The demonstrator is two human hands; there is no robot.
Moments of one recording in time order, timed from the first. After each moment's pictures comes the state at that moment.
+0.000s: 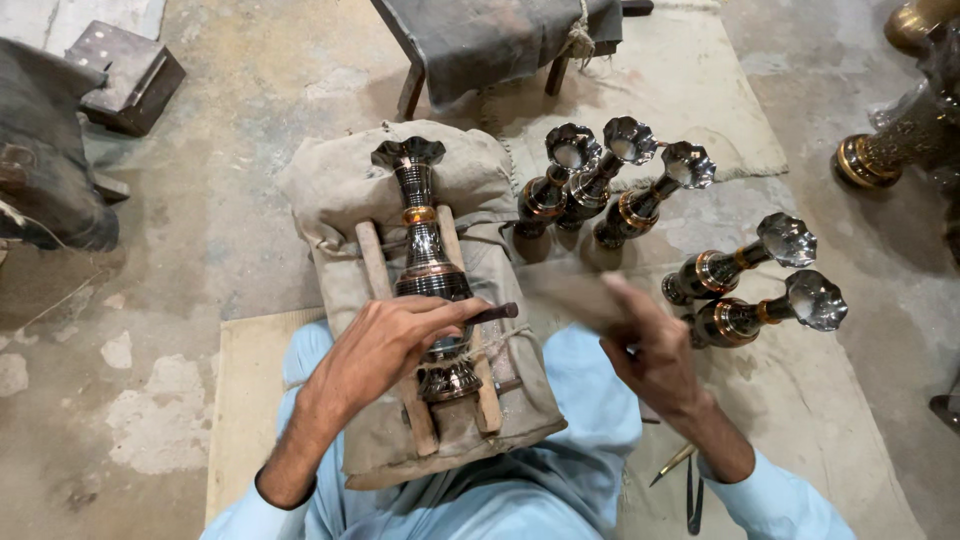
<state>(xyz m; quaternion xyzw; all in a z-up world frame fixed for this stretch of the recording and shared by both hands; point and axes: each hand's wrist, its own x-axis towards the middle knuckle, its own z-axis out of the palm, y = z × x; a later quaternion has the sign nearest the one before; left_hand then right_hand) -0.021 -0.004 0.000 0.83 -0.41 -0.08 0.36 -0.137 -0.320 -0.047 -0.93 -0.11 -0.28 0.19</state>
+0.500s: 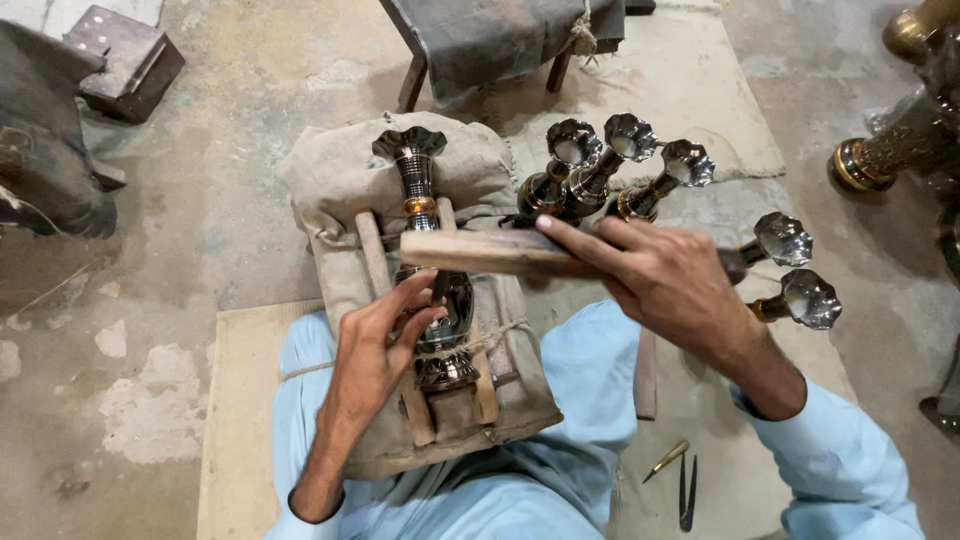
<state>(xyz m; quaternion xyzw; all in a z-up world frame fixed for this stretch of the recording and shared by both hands) -0.047 -0.005 -0.044 0.80 -0.23 0.03 0.55 -0.083 -0.315 0.046 -0.97 -0.19 -0.15 0.06</state>
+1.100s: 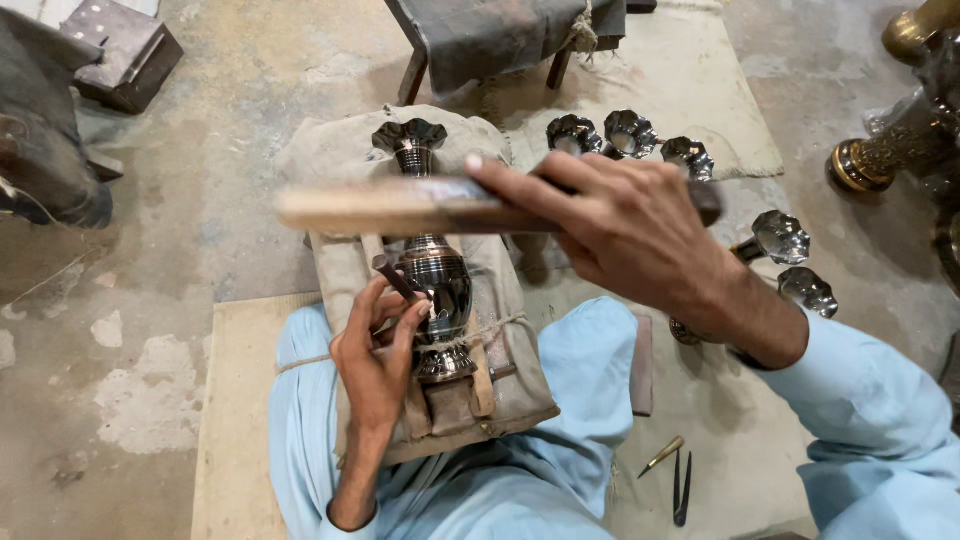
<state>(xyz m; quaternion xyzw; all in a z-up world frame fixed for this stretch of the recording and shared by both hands) -0.074 -0.019 -0.070 0.76 -0.09 0.16 0.62 -0.047 -0.268 0.109 -0.95 -0.29 -0.15 -0.03</state>
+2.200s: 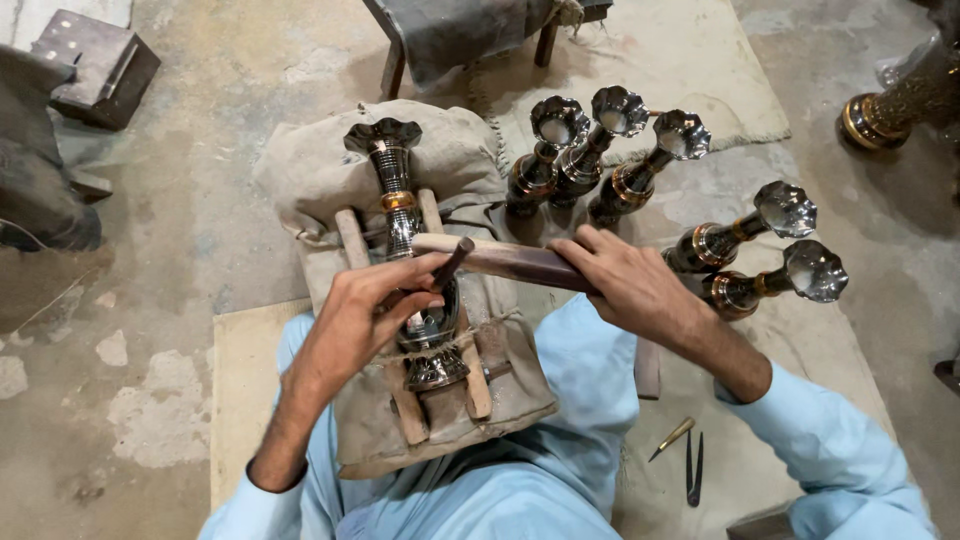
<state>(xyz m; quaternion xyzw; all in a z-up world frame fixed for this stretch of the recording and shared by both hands) -0.012 -0.008 -0.010 0.79 -0.34 -0.07 0.51 -0.081 -0.324 0.003 -0.98 -0.15 0.03 0.10</state>
